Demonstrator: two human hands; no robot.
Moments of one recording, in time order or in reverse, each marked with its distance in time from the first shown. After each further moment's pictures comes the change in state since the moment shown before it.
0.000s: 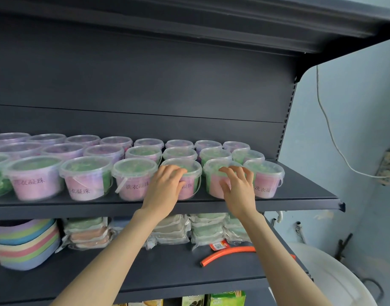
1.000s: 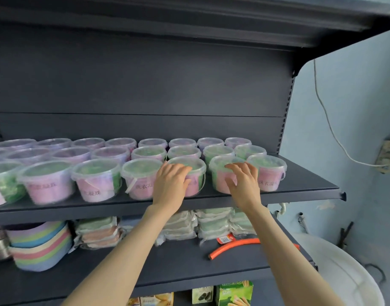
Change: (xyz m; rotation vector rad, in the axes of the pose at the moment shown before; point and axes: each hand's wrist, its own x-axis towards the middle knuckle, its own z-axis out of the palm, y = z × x) left_hand 0.002 0.002 -0.008 0.032 -0.017 -0.039; right_hand -0.003 -0.004 -0.003 0.045 0.006 0.067
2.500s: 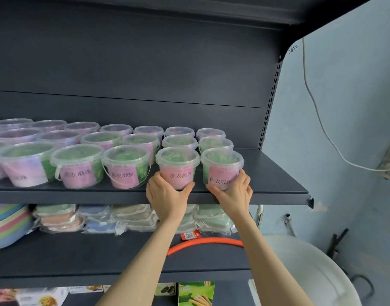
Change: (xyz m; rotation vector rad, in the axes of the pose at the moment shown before) left_hand 0.013 0.142 0.139 -0.190 0.340 -0.746; right_hand 0.015 0.150 -0.007 0.299 -0.003 0.202
